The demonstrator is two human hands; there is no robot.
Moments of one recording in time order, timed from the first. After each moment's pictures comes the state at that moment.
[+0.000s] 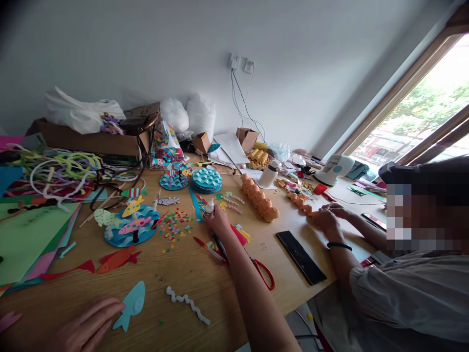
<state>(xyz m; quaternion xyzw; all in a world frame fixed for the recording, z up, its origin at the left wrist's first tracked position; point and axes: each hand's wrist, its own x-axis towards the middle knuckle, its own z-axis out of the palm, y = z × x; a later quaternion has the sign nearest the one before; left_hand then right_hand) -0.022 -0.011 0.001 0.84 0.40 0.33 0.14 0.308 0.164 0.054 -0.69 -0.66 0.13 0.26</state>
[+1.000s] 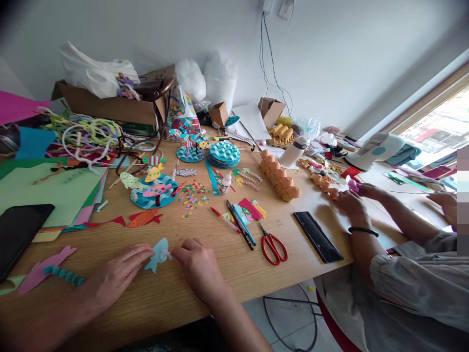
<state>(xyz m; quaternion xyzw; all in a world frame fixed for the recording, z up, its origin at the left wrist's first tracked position) -0.009 -0.016 0.010 0.86 0.42 0.25 0.11 0.213 -0.006 0.043 -0.46 -0.85 0.18 0.18</state>
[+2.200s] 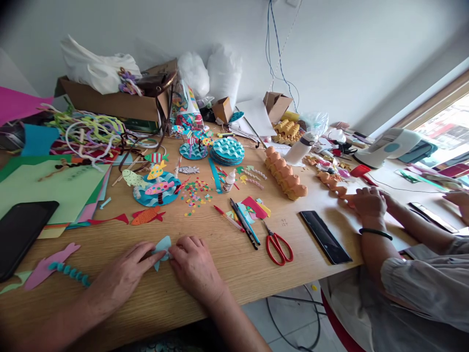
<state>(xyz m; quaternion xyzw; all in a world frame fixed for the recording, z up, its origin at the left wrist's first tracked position) -0.001 -0.021 0.005 0.89 0.43 0.15 0.00 0.202 -0.006 0.030 -0.43 -0.88 0.12 0.19</state>
